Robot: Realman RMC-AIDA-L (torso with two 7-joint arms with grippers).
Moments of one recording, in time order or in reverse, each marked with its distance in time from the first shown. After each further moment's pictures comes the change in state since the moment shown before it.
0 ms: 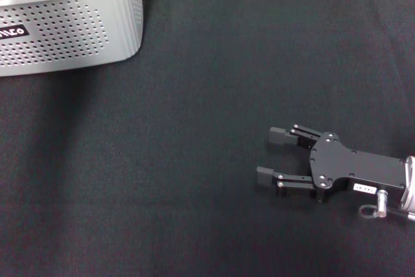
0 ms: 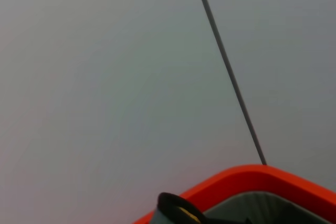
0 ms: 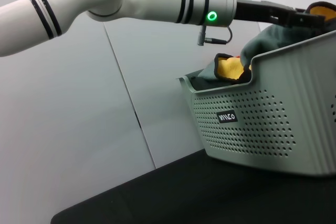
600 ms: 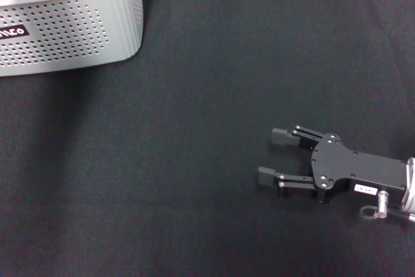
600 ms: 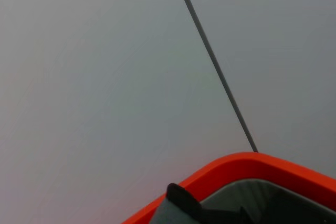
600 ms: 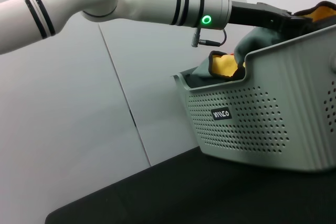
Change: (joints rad) left arm 0.006 -0.002 0.008 -0.009 -0.003 -0.004 0.065; right arm -0.008 0.000 0.002 0.000 0.000 -0.010 0.000
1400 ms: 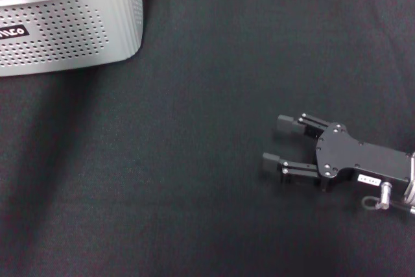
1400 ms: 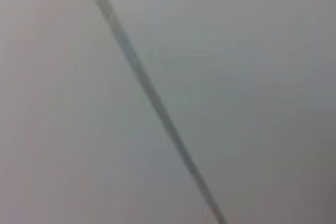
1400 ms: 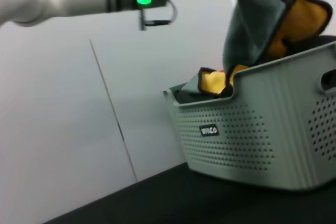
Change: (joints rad) left arm 0.362 -0.001 0.285 0.632 -0.063 0.046 -0.052; right arm -0.007 0.000 0.005 0.000 0.050 -0.002 -0.034
